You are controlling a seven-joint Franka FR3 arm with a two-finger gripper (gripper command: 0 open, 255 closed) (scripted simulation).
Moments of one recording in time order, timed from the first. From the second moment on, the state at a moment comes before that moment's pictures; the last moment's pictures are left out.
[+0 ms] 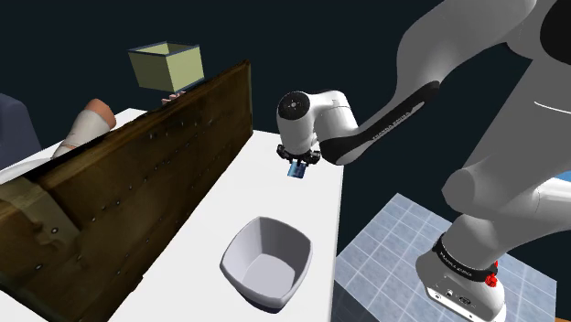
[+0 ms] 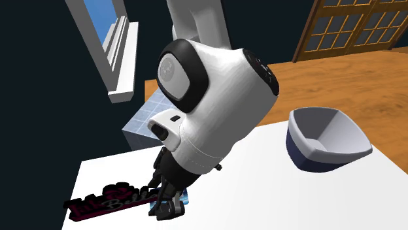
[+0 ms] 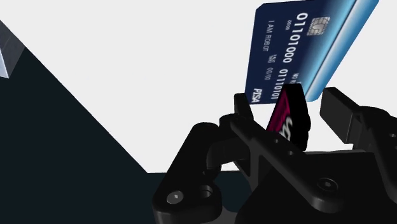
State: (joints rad) arm -0.93 0.11 1.34 -2.34 -0.93 2.22 2.05
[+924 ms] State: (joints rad) arm -0.95 -0.13 1.34 -2.36 -0.64 2.33 1.84
